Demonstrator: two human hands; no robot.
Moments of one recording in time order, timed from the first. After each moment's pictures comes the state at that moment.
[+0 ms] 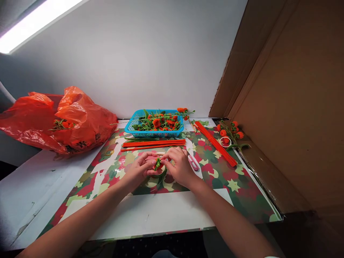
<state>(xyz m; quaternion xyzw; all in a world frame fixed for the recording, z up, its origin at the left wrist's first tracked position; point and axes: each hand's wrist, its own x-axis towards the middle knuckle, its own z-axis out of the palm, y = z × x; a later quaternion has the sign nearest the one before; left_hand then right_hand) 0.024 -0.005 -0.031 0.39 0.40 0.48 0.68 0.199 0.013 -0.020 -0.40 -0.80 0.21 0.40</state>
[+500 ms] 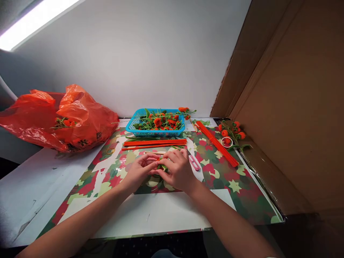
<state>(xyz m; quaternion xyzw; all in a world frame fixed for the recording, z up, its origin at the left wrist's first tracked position) 0.029 -0.011 -0.030 0.42 0.44 0.50 0.62 0.195 0.003 -0.025 -0.33 -0.85 -0.01 0.42</state>
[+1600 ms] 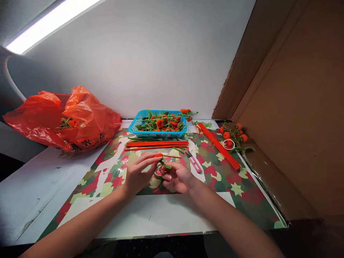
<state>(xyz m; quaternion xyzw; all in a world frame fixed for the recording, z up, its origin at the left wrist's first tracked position) 0.023 -0.013 -0.033 0.70 0.42 0.54 0.19 0.189 0.005 -0.021 -0.30 -0.25 0.88 0.27</state>
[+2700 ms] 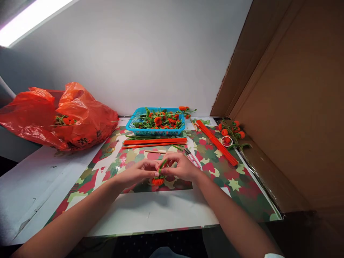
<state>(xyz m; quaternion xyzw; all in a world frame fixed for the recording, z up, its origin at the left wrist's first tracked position) 0.011 -0.006 -0.018 0.54 0.36 0.28 0.71 0.210 0.023 -0.020 -0.25 -0.77 0.48 0.33</state>
